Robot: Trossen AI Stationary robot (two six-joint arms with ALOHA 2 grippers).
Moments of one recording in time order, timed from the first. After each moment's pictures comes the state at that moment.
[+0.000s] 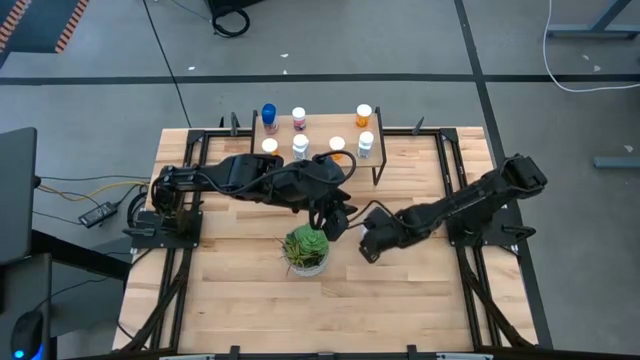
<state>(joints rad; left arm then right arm) -0.16 1.92 2.35 -1.00 -0.23 -0.57 0.30 1.54 0.92 -0.69 0.27 1.14</state>
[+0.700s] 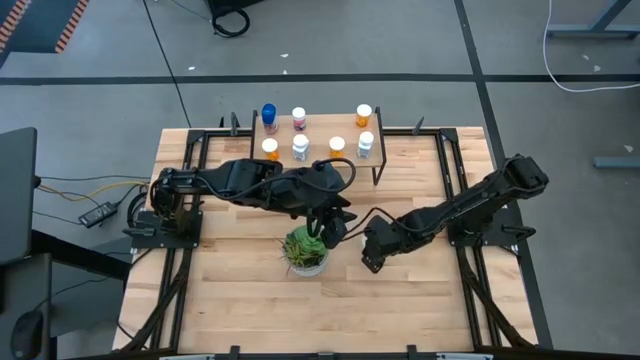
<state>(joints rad) -0.19 1.92 2.35 -1.00 -0.23 -0.56 0.35 1.53 0.93 -0.66 0.16 1.12</state>
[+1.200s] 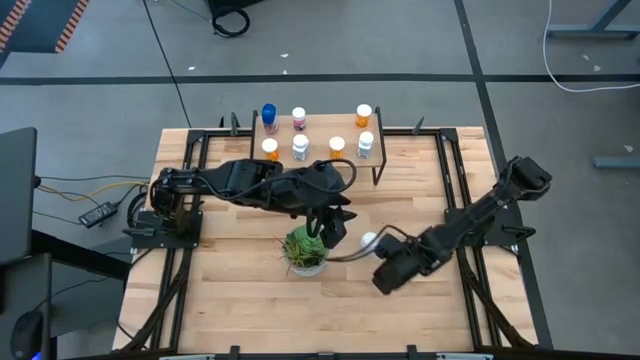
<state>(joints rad) -0.19 1.92 2.34 -1.00 -0.25 -0.51 0.57 1.52 1.01 -0.76 0.18 1.36</state>
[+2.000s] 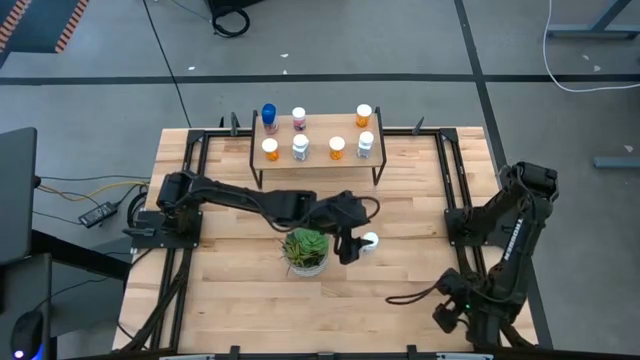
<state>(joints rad) -0.13 1.94 1.68 -0.27 -0.10 -0.20 1.21 1.52 1.01 -0.97 0.17 2.15</state>
